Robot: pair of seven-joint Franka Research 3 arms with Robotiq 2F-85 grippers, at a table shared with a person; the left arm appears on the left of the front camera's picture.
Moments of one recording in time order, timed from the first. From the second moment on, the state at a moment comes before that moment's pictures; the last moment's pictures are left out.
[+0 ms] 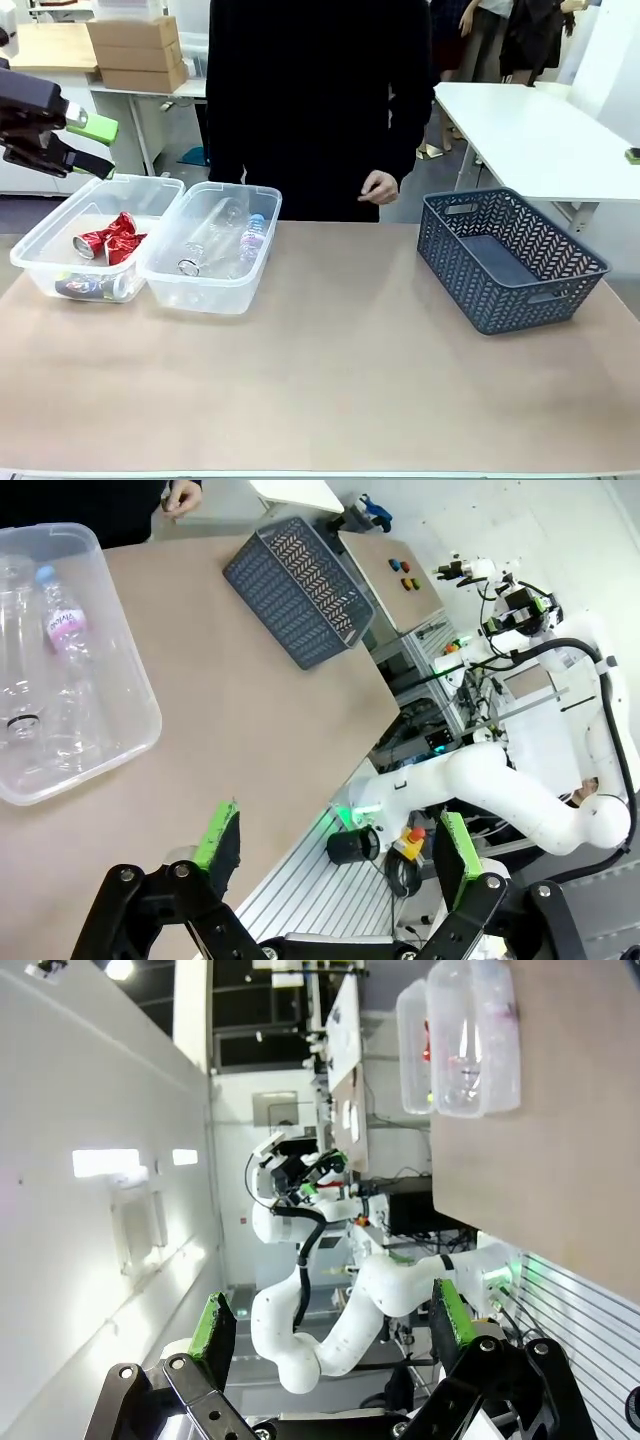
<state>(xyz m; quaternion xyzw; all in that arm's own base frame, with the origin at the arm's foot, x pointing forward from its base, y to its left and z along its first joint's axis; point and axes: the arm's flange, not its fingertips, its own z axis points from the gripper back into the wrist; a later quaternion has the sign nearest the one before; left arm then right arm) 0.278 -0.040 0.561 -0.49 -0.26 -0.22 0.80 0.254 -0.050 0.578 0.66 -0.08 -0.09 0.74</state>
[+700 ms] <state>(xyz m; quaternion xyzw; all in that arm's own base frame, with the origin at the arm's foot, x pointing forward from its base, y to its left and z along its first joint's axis) 0.278 -0.041 0.561 -0.49 -0.26 -0.22 0.81 0.254 -0.051 0.579 0.66 -0.08 -0.09 0.74</state>
